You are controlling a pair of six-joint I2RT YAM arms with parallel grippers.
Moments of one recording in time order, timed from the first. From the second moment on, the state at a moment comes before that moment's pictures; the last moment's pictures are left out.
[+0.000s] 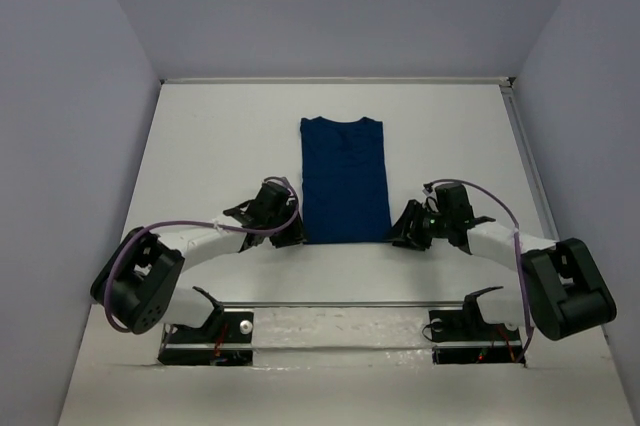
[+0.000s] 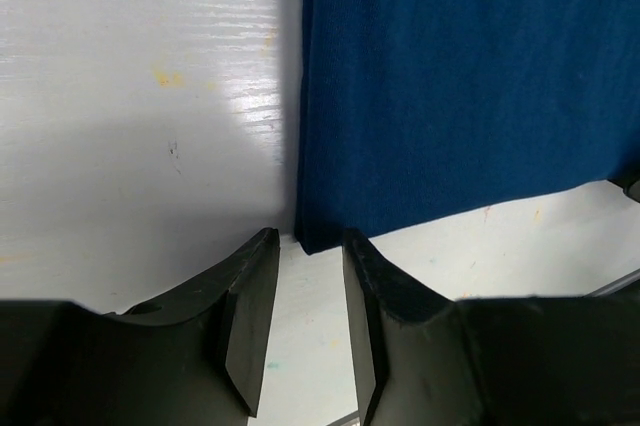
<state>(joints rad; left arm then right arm) -0.64 1.35 0.55 -0.14 0.10 -0.84 0.27 1.29 0.40 -0.02 -0.51 0.74</state>
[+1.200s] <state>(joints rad) -0.65 1.36 0.56 -0.17 0.13 -0.80 0.28 1.19 0.38 -0.10 -0.50 0.71</state>
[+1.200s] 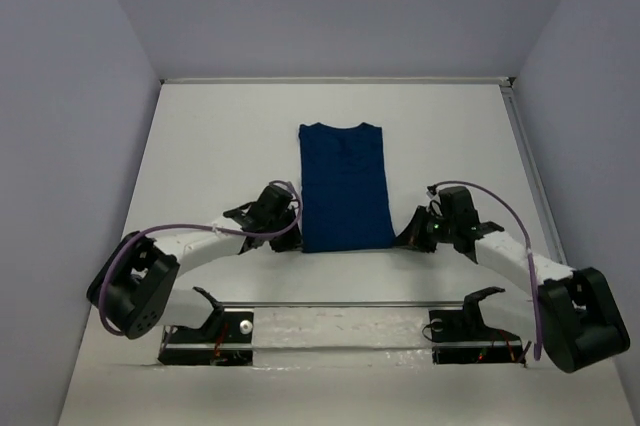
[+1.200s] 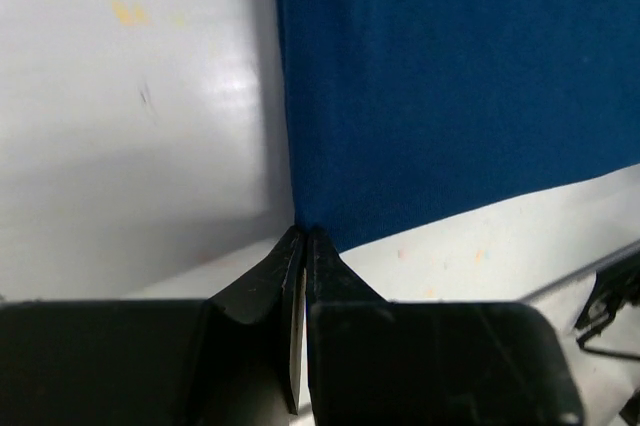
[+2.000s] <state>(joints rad) -0.43 1.53 1.23 -0.50 0.07 -0.68 0.22 1.53 1.15 -0.48 -0.33 0.54</state>
